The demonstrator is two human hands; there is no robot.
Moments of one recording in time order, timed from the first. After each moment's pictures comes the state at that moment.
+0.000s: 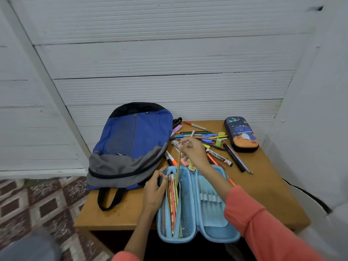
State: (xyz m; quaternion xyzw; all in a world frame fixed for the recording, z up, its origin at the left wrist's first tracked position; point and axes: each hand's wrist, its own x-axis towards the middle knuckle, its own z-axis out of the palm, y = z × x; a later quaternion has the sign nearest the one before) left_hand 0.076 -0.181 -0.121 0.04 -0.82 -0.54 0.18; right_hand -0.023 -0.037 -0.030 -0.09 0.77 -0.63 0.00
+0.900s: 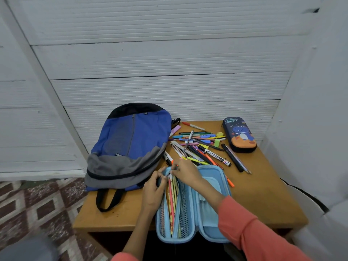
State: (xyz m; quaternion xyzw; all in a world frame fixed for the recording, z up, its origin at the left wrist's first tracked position) left_hand 0.075 -0.183 -0.123 0.04 -0.82 -0.55 0.18; right_hand 0.003 -0.051 -0.062 -0.19 0.94 -0.29 0.05
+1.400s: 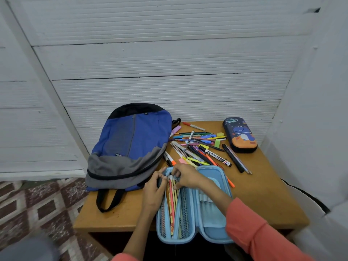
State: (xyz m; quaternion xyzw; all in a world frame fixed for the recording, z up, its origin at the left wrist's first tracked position) left_hand 0.075 -0.183 -0.124 0.04 -0.82 -0.54 0.17; right_hand 0.006 -0.038 -0.056 -0.22 0.91 -0.30 0.21
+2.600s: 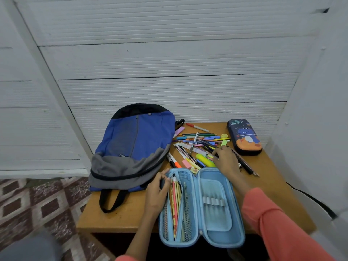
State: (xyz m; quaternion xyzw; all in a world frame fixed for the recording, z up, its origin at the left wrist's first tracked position) left_hand 0.078 -0.181 -0.118 0.05 -0.81 -0.56 0.16; right_hand -0.068 0.056 -0.082 -0.09 0.98 -0.17 -0.11
